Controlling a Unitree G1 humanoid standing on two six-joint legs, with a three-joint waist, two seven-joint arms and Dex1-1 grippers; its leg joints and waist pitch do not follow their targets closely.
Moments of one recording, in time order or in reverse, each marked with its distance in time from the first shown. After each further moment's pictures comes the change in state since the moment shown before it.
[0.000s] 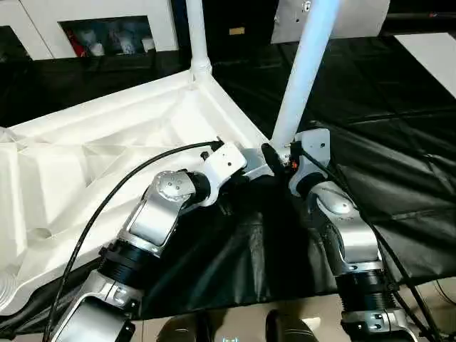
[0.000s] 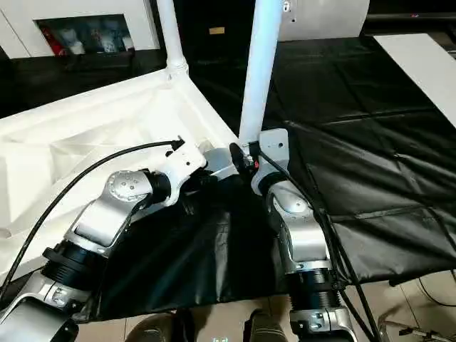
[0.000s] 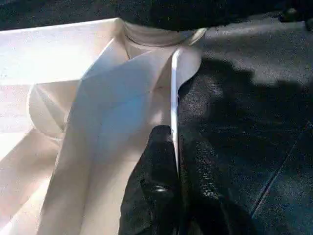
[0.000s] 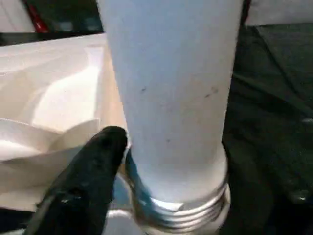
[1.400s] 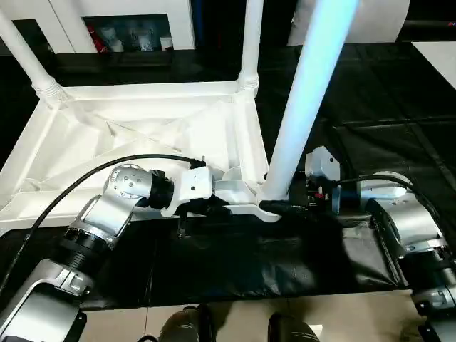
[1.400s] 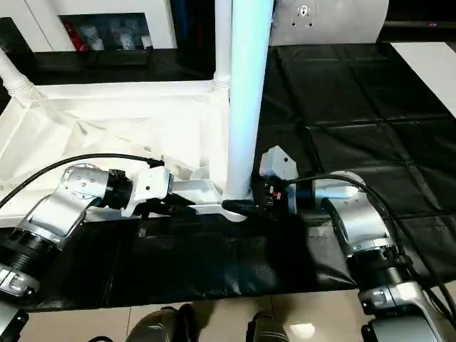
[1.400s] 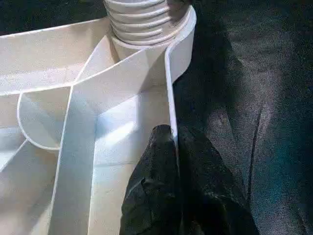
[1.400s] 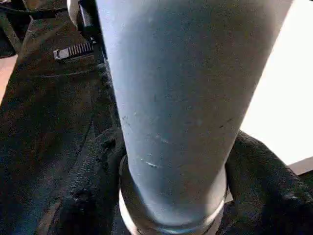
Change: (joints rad) left arm -0.035 0.263 -0.055 0.204 -0.142 -0.481 -0.516; right arm -0.108 -0.456 0.163 0.192 0.154 -0.208 0.972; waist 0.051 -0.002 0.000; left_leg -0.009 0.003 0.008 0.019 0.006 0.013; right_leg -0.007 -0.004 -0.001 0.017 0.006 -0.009
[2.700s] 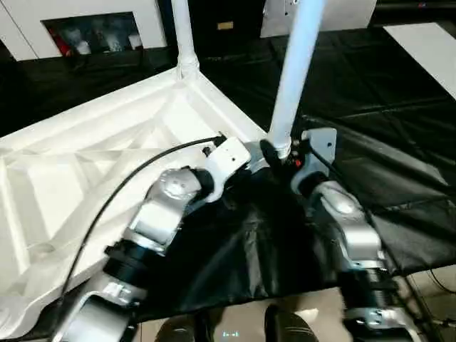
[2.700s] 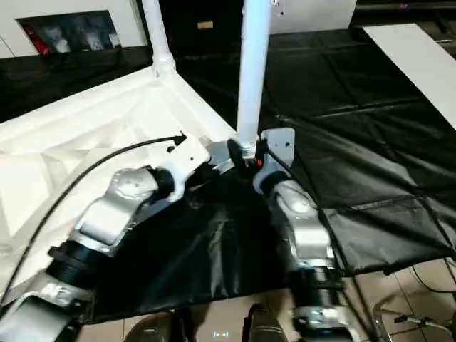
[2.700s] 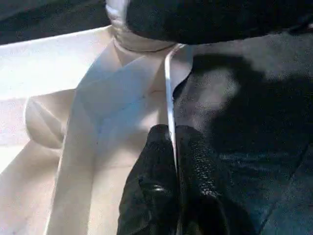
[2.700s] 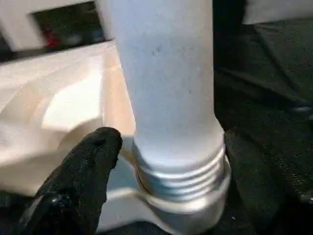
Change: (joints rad) left arm 0.031 -0.247 0.061 -0.211 0.128 0.464 0.524; right arm 0.104 0.380 -0.199 -0.113 -0.076 0.110 -0.832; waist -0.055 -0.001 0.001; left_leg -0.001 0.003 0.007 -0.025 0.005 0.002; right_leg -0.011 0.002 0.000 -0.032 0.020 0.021
